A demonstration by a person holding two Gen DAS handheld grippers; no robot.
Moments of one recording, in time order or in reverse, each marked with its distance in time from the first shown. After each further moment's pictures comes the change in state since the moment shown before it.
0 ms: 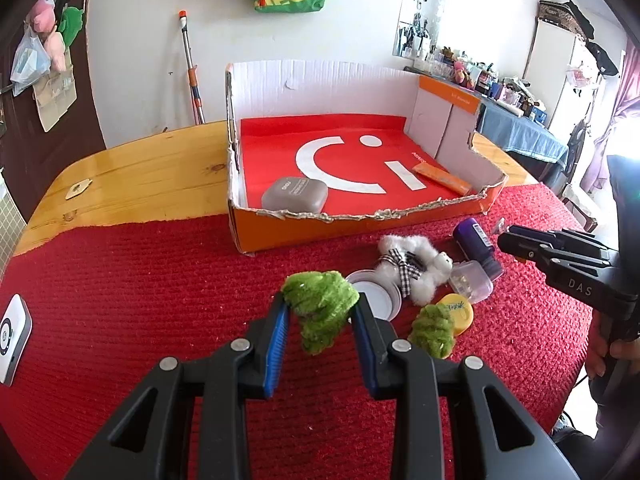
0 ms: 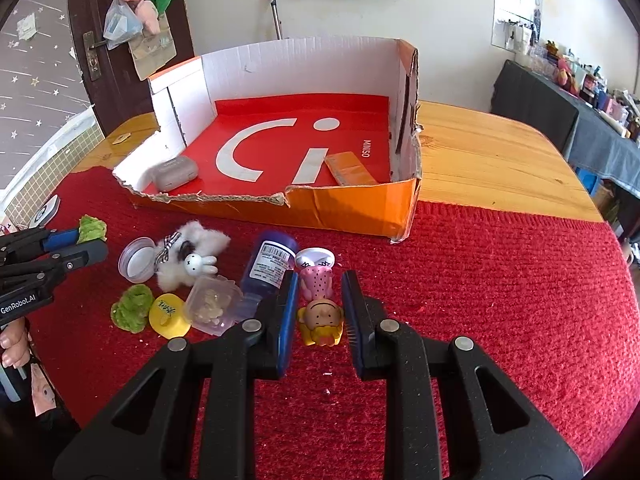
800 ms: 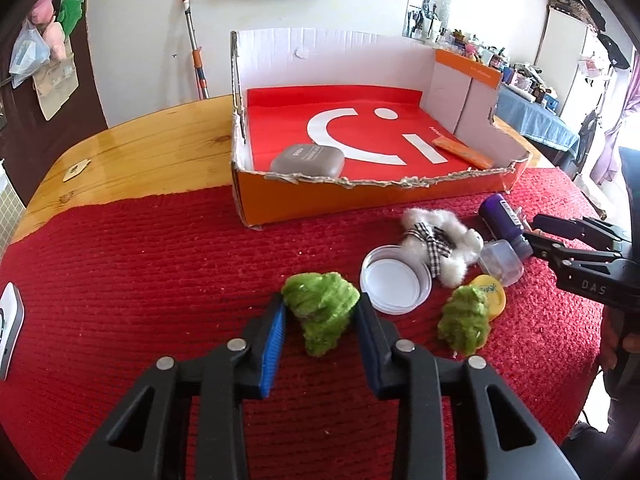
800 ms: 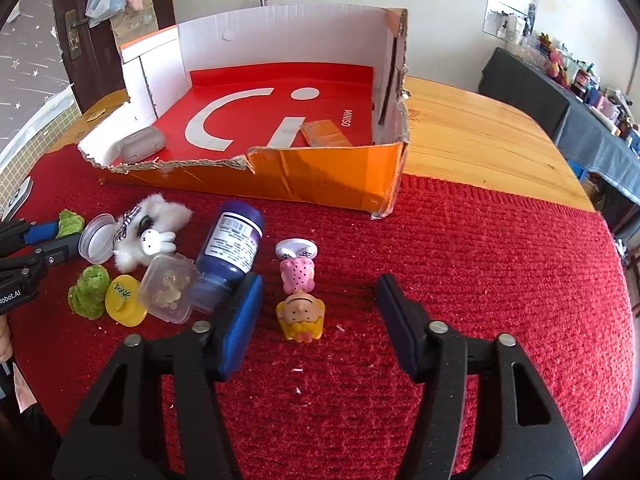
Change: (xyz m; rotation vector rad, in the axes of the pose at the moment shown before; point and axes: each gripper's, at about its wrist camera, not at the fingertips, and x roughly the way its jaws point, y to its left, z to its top) left arm 0.024 0.006 -0.008 0.007 0.069 0.024; right arm 0.019 -0.005 -0.006 -0.018 0.079 -0.081
